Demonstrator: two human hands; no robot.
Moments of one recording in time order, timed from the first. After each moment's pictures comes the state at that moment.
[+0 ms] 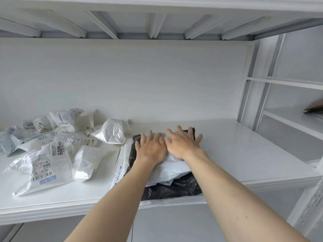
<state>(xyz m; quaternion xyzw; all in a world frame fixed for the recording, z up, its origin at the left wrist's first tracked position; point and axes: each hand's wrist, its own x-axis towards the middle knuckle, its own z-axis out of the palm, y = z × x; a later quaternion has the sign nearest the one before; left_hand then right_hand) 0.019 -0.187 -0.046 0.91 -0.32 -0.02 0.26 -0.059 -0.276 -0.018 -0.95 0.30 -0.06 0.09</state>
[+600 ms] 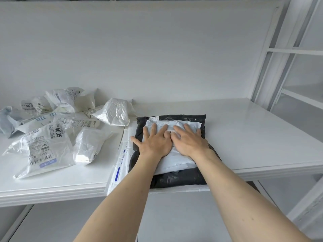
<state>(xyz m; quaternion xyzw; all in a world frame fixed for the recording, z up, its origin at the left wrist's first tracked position) 0.030 -0.190 -0.091 0.94 -0.29 -0.05 0.18 -0.048 -0.289 -0.080 -0.93 0.31 -0.05 0.19</state>
